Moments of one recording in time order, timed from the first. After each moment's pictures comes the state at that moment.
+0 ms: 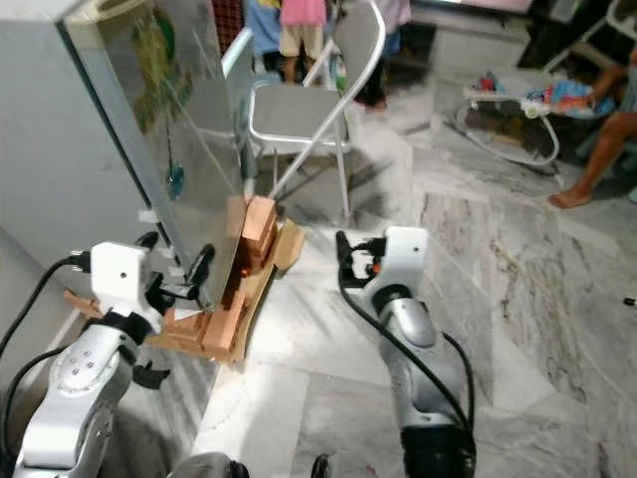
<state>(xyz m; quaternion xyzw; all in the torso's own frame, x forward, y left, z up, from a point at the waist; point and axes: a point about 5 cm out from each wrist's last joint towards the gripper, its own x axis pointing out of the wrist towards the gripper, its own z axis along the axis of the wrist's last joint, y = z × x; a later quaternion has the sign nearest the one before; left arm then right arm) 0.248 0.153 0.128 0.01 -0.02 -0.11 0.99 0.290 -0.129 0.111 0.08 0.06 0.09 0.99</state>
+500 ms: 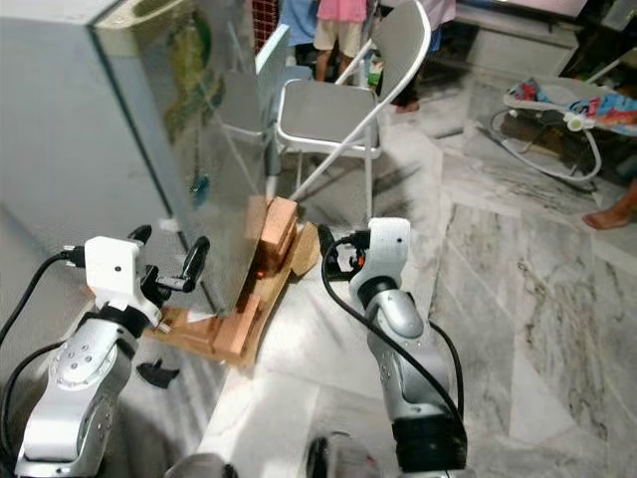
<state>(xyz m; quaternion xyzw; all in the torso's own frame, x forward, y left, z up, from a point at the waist) 0.253 0.140 0.130 0.00 -0.03 -0.13 0.99 0.294 -0.135 0.111 0.07 0.06 0.08 0.99</state>
